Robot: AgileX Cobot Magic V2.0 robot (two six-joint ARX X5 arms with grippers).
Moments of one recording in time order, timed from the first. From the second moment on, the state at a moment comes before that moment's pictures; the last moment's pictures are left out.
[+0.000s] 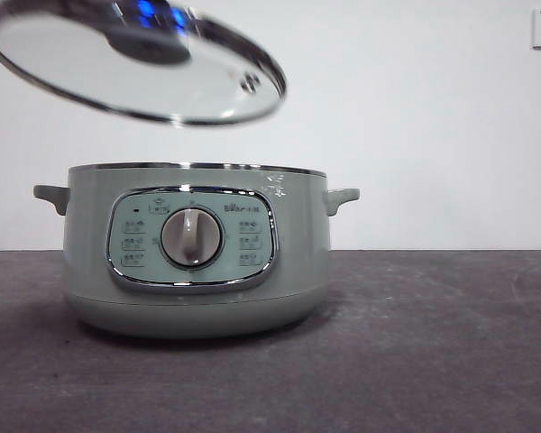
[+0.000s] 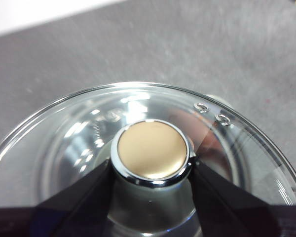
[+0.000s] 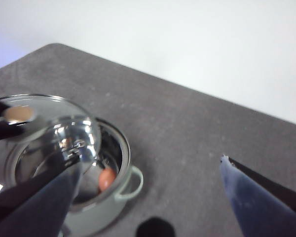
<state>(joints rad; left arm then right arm) -0.48 1.21 1.16 -0.50 0.11 -0.01 0.70 1.01 1.55 -0.91 0.26 -0.04</state>
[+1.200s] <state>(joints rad) -0.51 1.46 1.16 -0.34 0.10 0.00 0.70 0.90 1.55 -1.02 0.23 -0.01</state>
